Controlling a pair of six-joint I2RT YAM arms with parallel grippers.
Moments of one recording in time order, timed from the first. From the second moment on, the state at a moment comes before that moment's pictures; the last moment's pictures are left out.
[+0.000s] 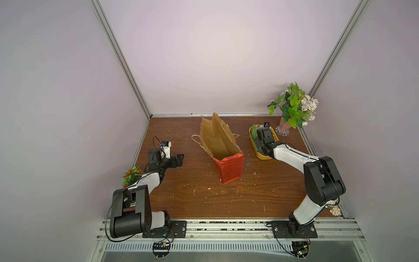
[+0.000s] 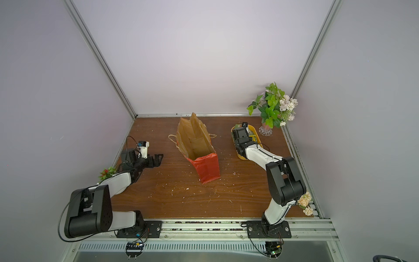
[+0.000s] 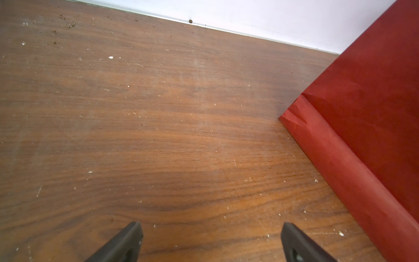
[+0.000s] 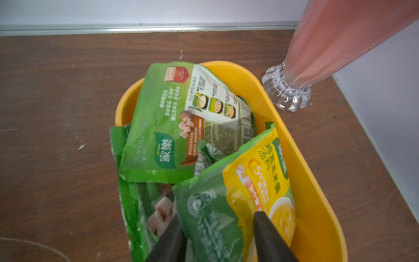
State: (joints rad) left arm 0.19 1.35 0.49 0.23 0.40 0.03; right arm 0.33 1.71 1.09 -0.15 0.54 0.29
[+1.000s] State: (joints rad) left arm 0.19 1.35 0.48 0.23 0.42 0.03; right arm 0.32 1.26 1.01 -0.20 0.53 0.30
